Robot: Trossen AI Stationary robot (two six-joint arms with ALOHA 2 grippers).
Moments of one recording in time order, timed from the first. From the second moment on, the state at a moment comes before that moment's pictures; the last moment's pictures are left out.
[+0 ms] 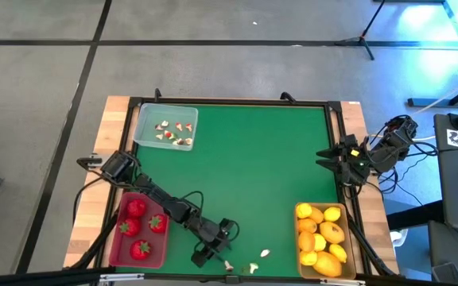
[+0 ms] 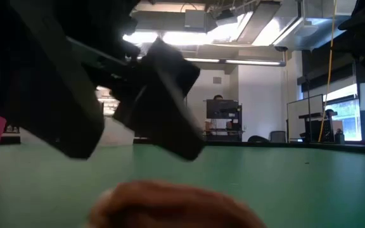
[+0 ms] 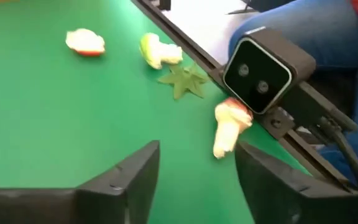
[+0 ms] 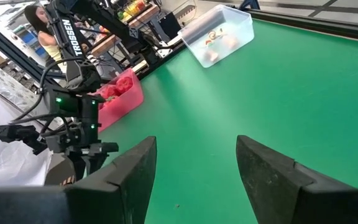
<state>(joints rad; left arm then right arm) -0.52 2.05 1.07 0.38 0.14 -0.01 0.76 0.14 0.56 -0.87 0.80 0.91</state>
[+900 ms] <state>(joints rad) -0.53 2.16 1.09 0.60 0.24 0.10 0.76 0.14 0.56 -0.87 0.82 0.96</state>
